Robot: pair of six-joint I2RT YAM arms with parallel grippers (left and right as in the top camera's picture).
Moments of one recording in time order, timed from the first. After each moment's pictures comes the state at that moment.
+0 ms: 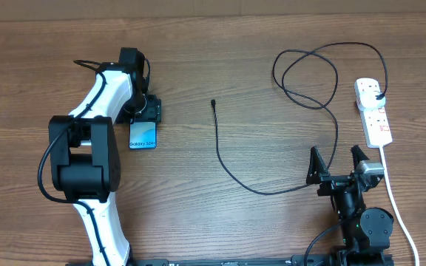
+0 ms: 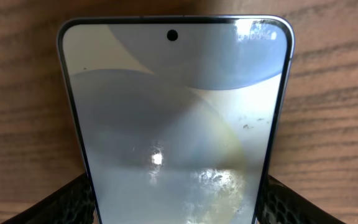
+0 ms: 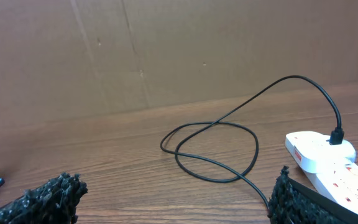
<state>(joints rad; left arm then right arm) -0.06 2.16 1.57 -0.95 -0.02 -0.10 0.02 0.01 0.02 -0.03 -0.06 0.17</state>
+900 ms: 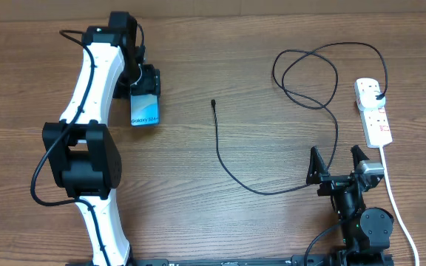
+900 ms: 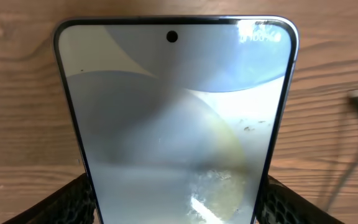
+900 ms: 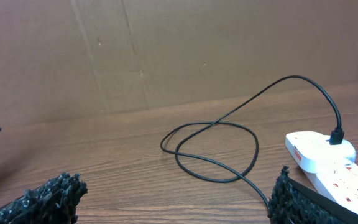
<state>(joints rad) -0.06 2.19 1.99 -1.26 0.11 -0.15 0.02 0.01 0.02 -0.03 -0.06 0.17</state>
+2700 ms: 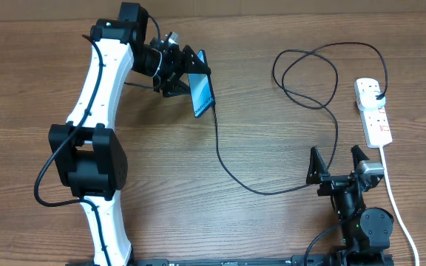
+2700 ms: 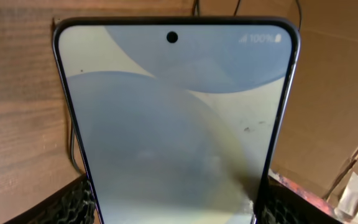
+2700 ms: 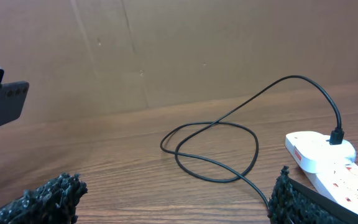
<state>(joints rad) -0.11 2.19 2.05 -1.30 0.92 -0.42 0.02 0.01 0.02 -0.03 -0.06 0.17</state>
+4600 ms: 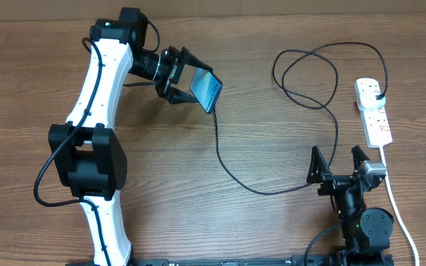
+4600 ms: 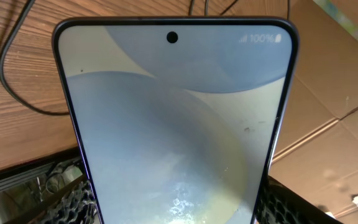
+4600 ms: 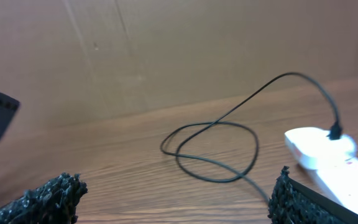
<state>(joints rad) -0.11 2.19 2.05 -1.39 1.05 -0.84 0.02 0.01 0.02 -0.03 -0.06 0.24</state>
